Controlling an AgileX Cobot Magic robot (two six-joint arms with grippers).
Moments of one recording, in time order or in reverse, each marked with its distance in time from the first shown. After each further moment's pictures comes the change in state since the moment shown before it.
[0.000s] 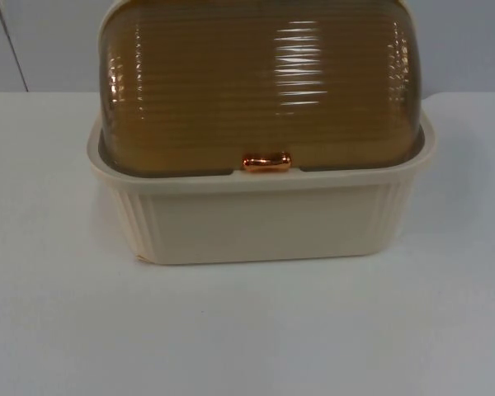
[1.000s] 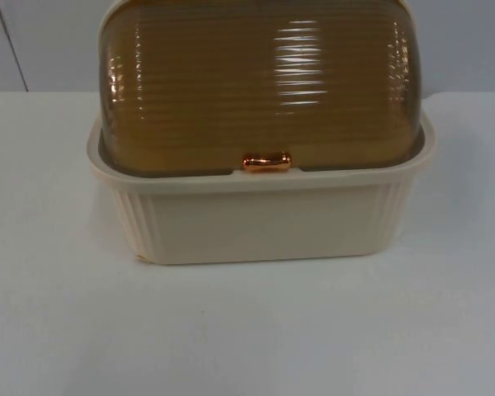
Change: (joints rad) right arm 0.000 0.002 0.498 0.000 0.094 0.091; left arm -0.005 0.003 0.472 0.016 0.165 -0.094
